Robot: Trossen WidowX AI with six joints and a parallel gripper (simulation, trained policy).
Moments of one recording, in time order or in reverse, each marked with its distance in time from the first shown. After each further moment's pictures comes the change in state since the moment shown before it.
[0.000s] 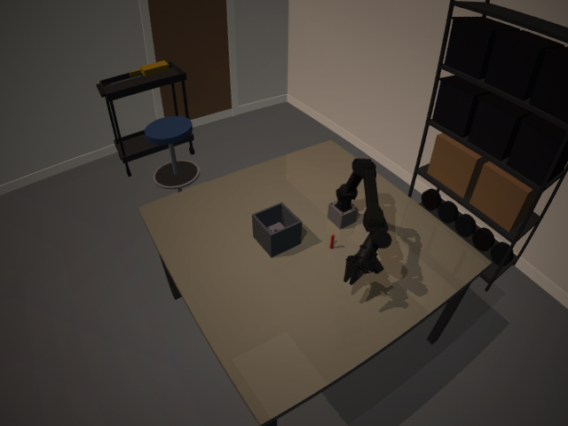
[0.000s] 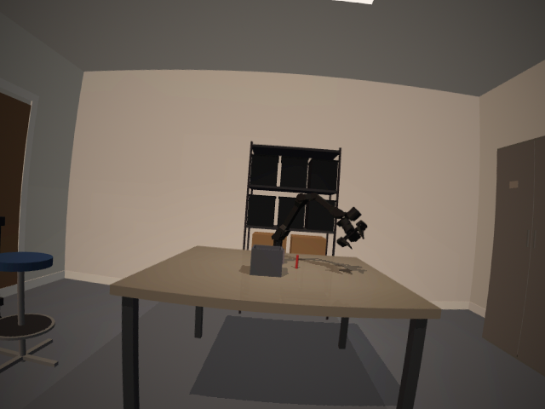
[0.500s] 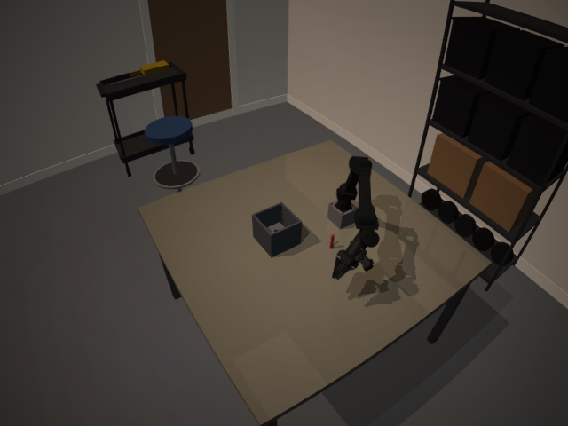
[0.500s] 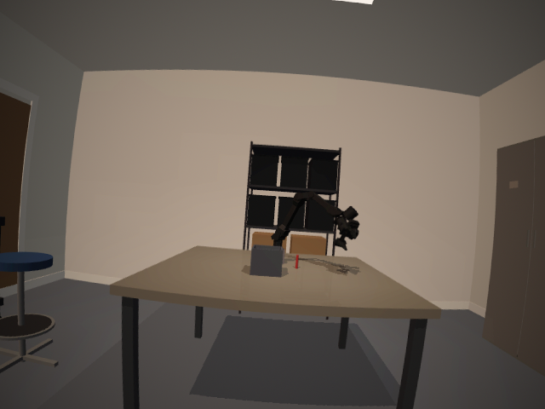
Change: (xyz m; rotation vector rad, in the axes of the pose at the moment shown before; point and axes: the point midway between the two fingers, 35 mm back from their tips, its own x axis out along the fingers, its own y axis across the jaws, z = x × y) arm 0.010 0.020 -0.042 0.391 0.053 0.087
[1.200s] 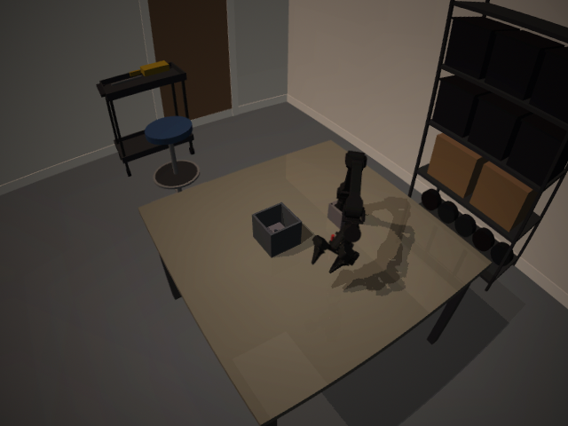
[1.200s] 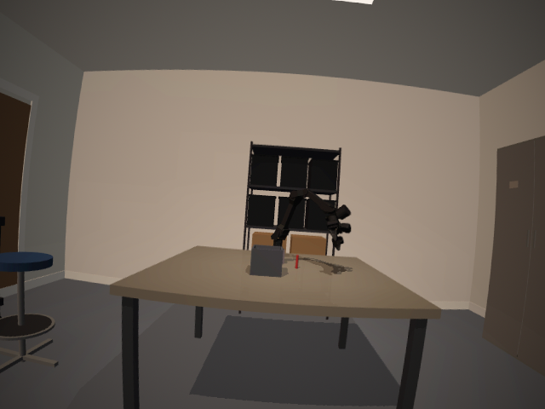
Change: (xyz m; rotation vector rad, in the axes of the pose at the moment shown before) arm 0.003 0.020 -0.068 0.712 0.119 0.139
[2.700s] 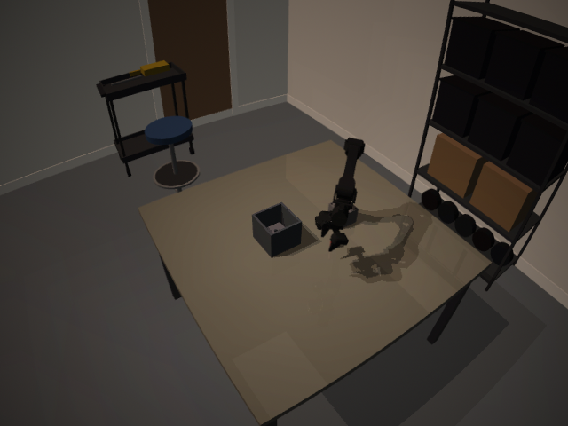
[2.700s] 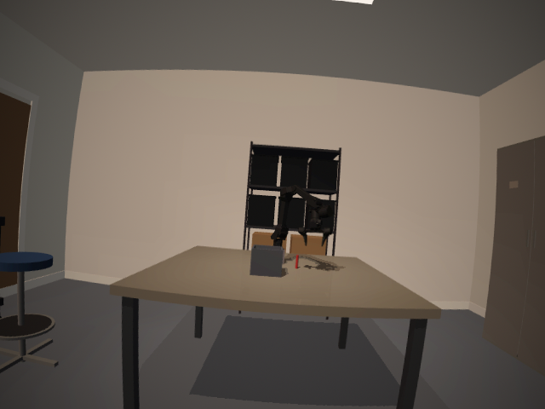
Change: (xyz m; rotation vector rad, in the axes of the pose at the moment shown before) arm -0.058 0.036 -0.126 1.489 0.488 0.139
